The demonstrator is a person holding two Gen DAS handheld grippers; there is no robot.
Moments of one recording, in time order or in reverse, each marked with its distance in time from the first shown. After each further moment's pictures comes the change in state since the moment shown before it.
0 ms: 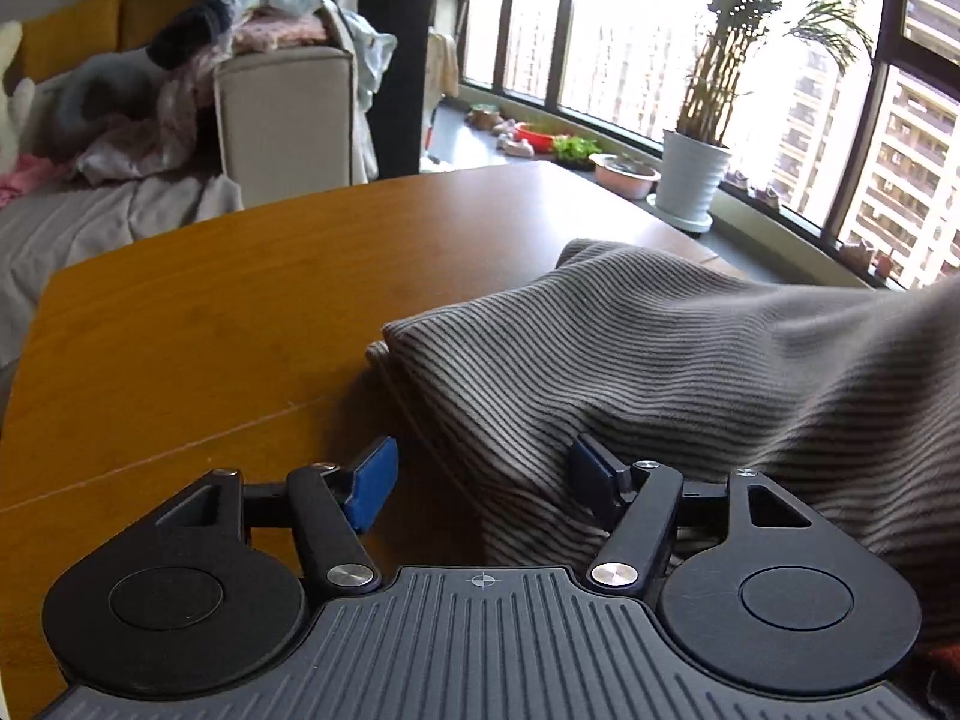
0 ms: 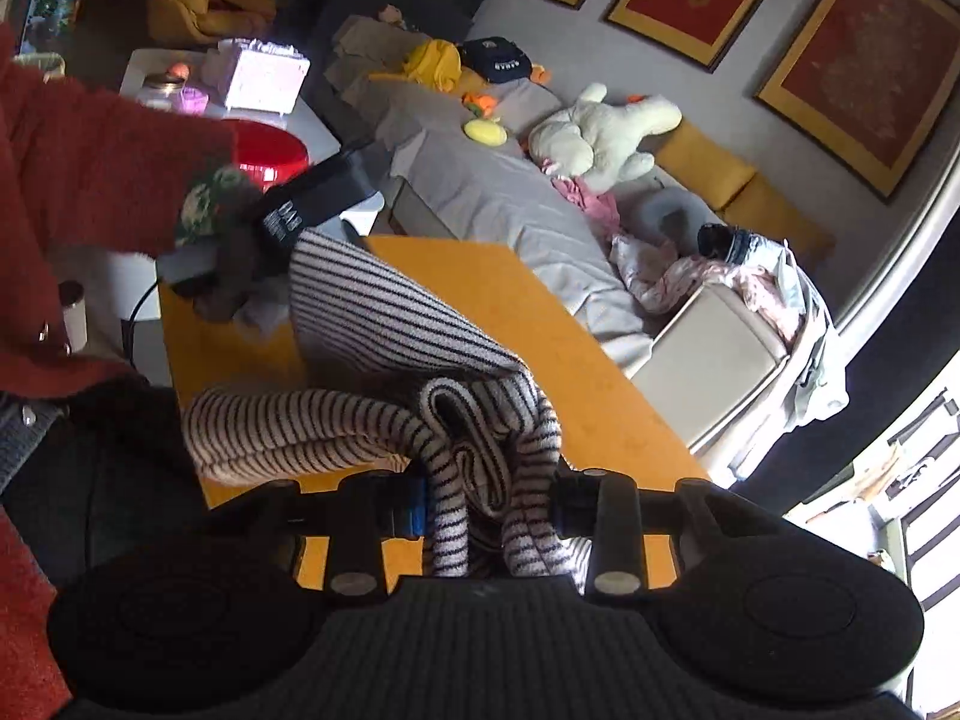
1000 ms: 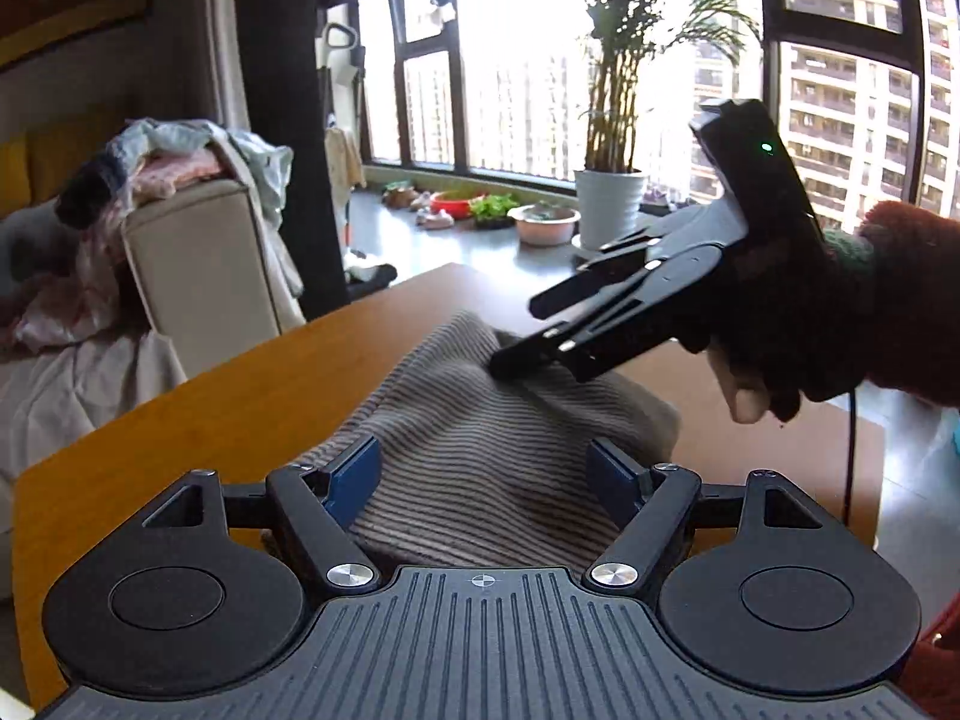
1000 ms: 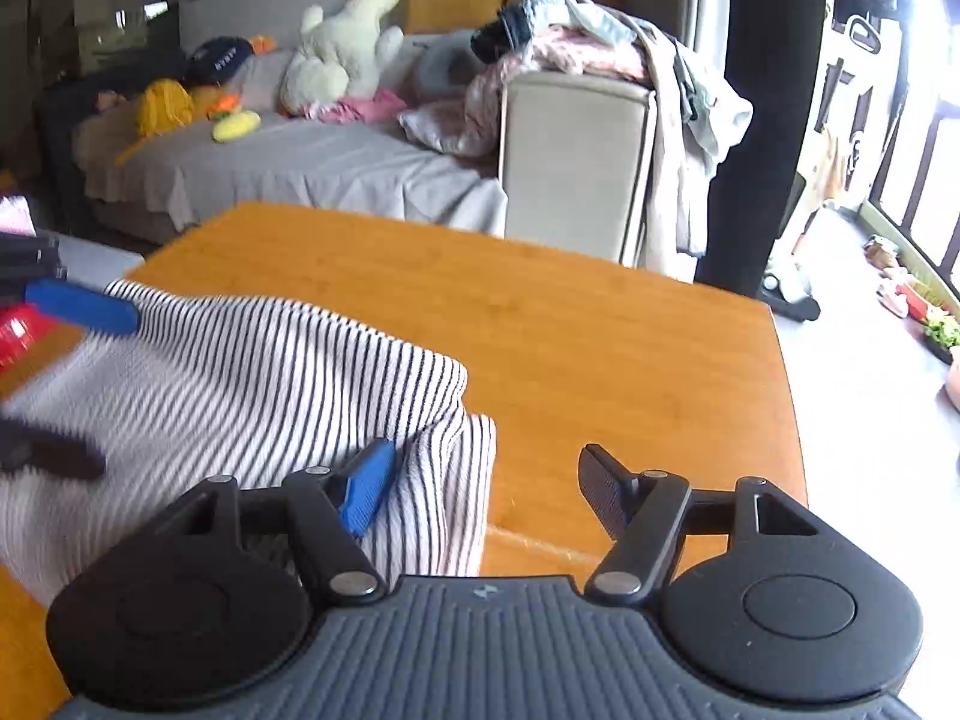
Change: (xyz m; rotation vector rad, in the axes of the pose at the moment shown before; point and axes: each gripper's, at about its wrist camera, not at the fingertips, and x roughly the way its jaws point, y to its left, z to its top) left arm 0.006 -0.031 0.056 0.205 -0.114 -0.045; right arm 0.184 -0.114 -0.102 0.658 0.138 -0.155
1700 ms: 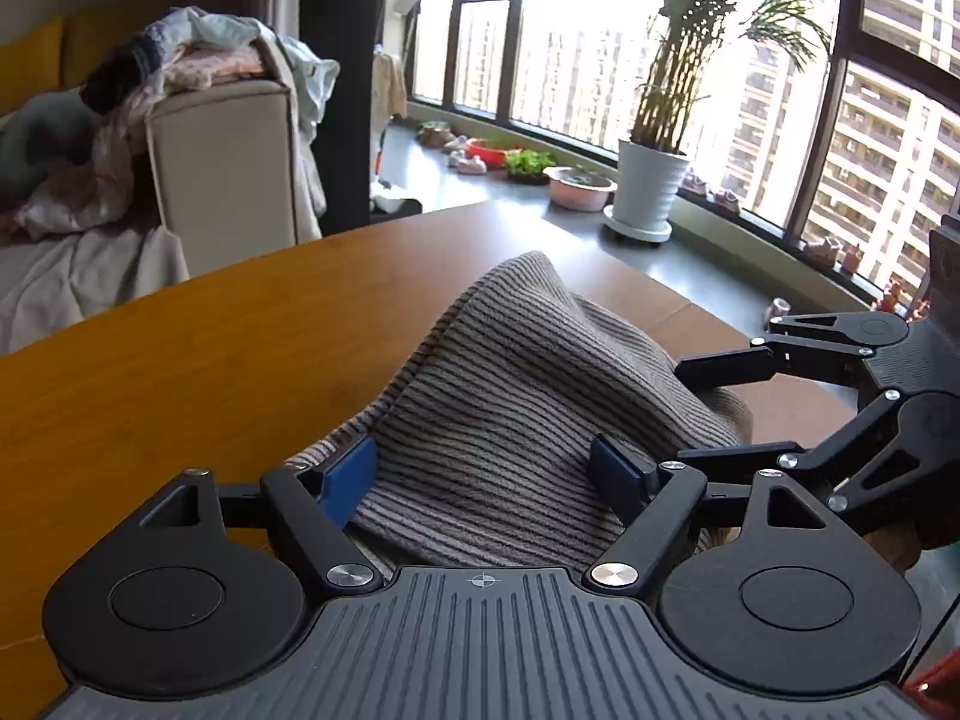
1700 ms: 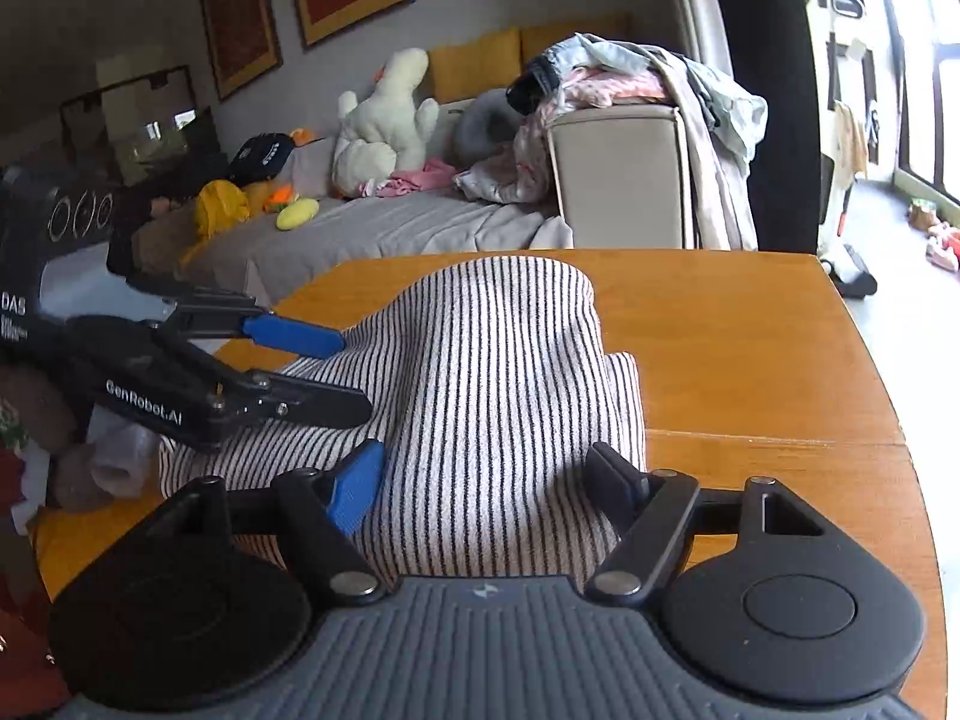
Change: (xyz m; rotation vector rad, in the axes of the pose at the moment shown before) left arm 0.030 0.026 -0.012 -0.126 0.076 -0.003; right arm -0.065 0.031 -0.048 0.154 -0.136 0.172
